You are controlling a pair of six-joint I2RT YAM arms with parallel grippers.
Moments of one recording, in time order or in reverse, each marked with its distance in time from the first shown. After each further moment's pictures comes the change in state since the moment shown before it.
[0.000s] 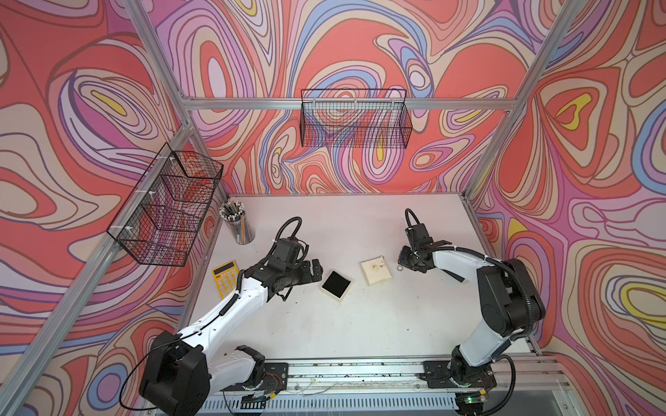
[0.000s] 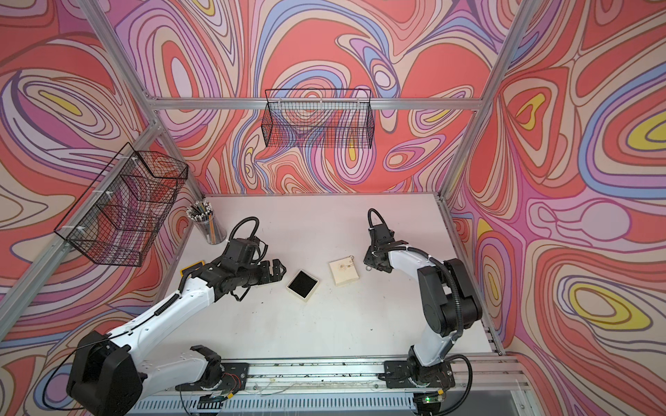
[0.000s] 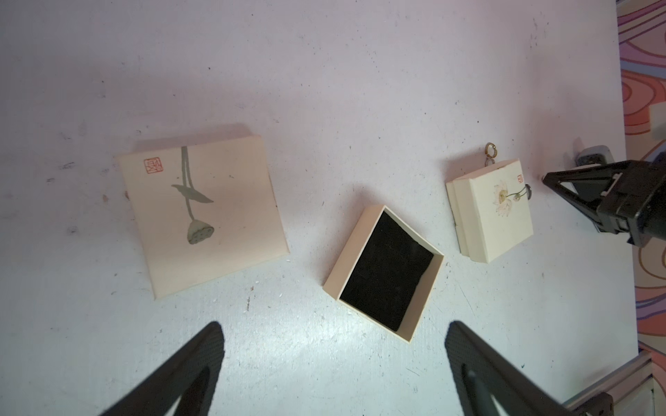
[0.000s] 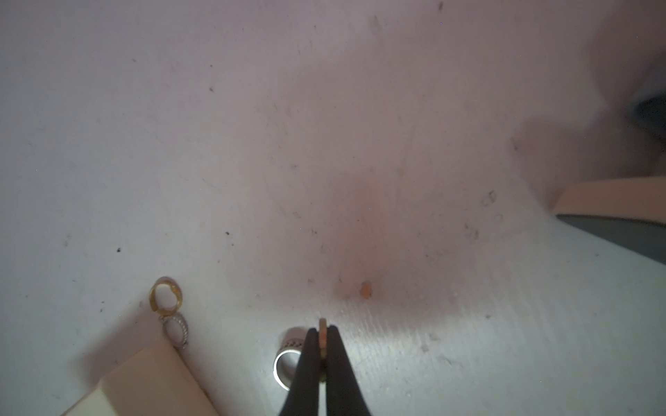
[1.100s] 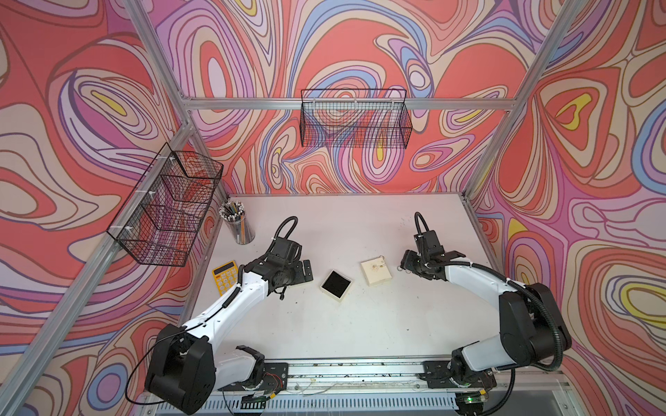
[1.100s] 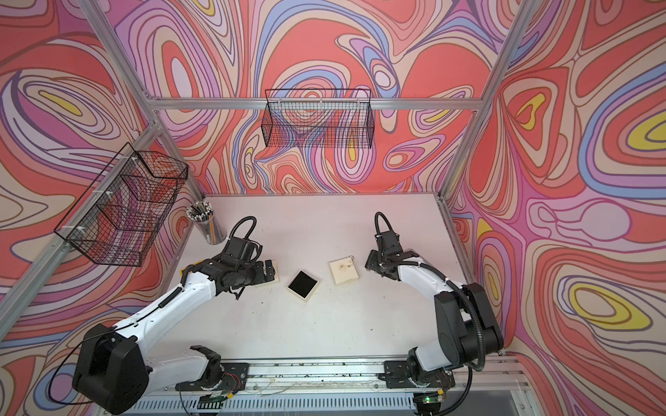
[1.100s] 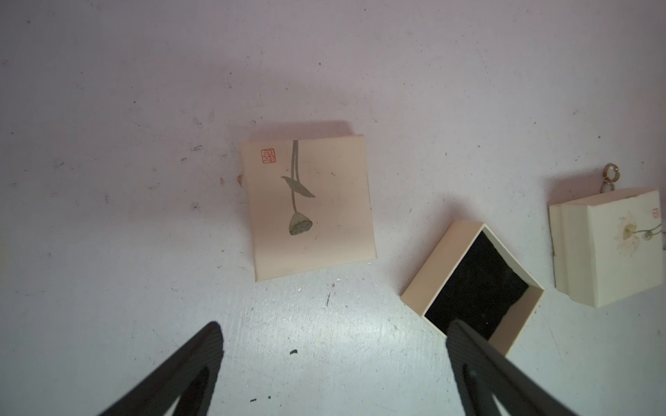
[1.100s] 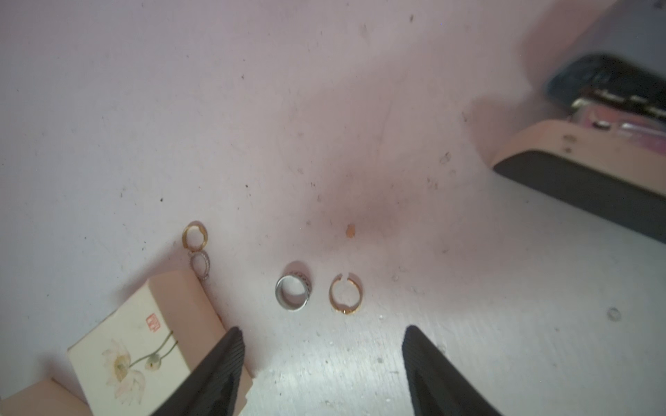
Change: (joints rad) left arm 0.055 0.060 0.024 -0.102 -0.151 0.003; right arm -0.001 -0.267 -0.190 0.052 -0.057 -0.021
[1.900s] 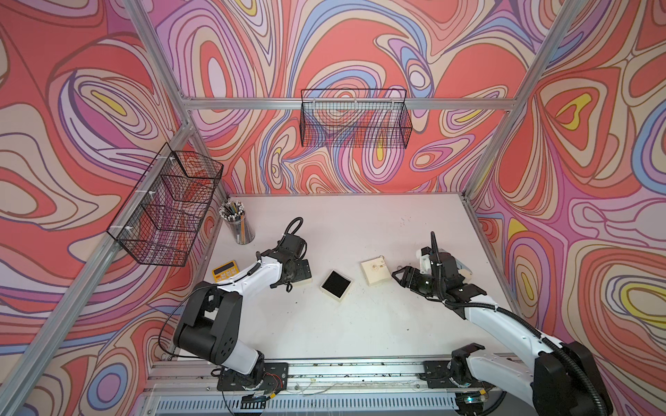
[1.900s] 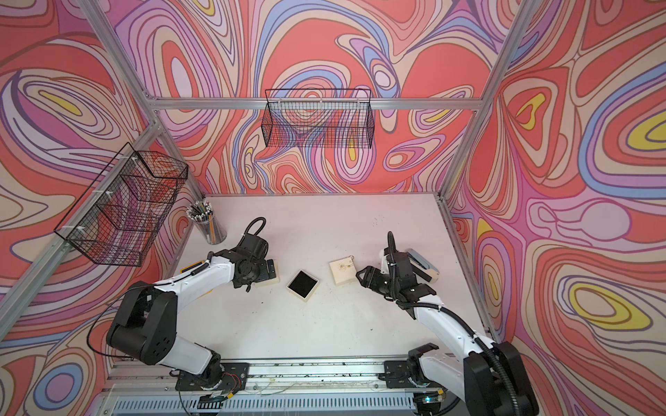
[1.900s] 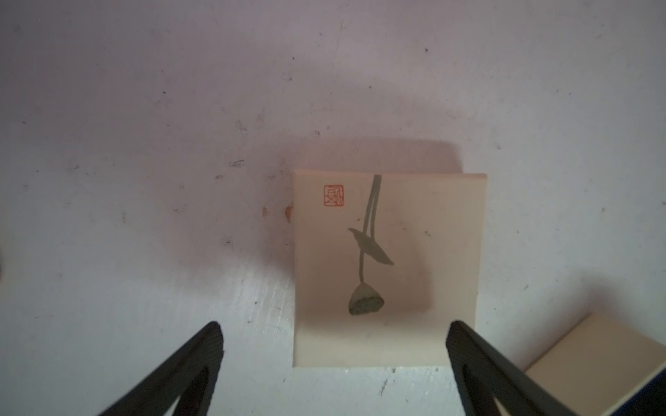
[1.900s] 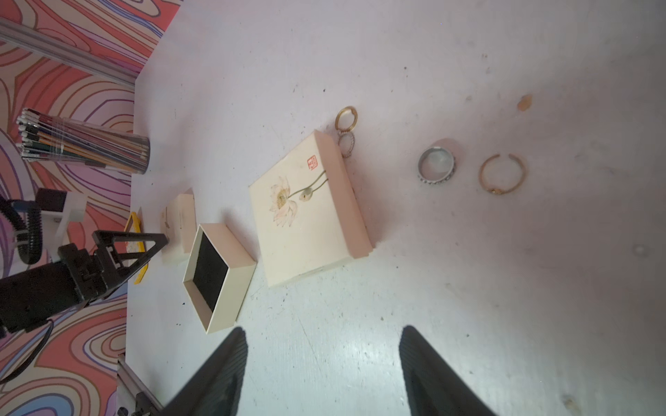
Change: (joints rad) left arm 0.031 0.301 0.065 0.058 -0.111 -0.041; right arm 0.044 -0.367 -0.308 0.191 -0.351 0.058
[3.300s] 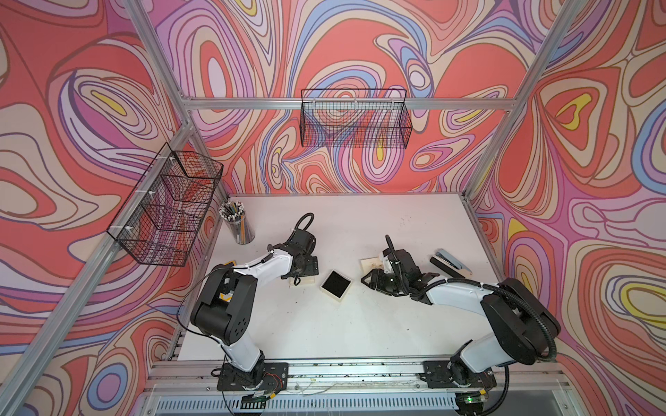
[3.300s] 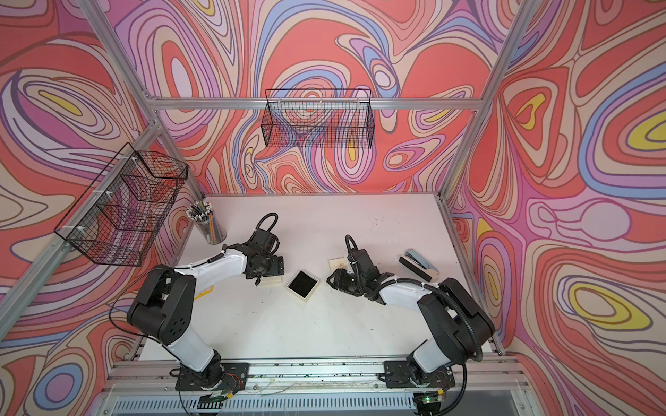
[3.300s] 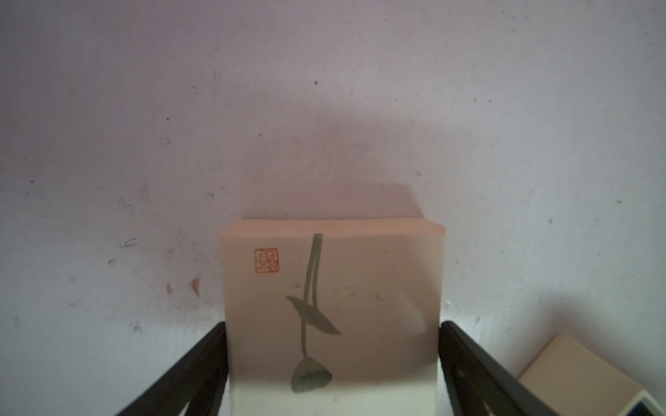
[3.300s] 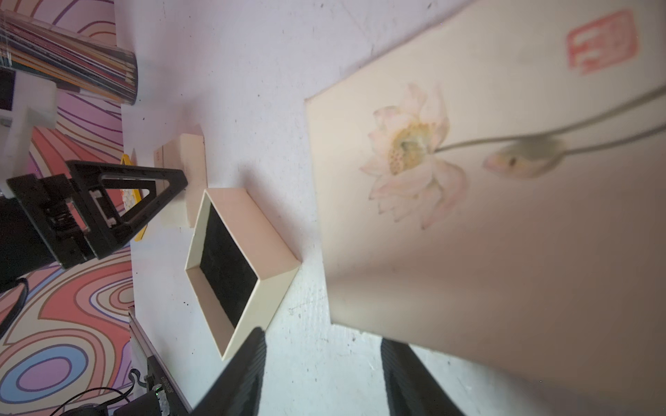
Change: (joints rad) left arm -0.041 0.131 0.085 0.065 0.032 0.117; right arm 0.270 0.452 0.169 0.247 0.010 0.132
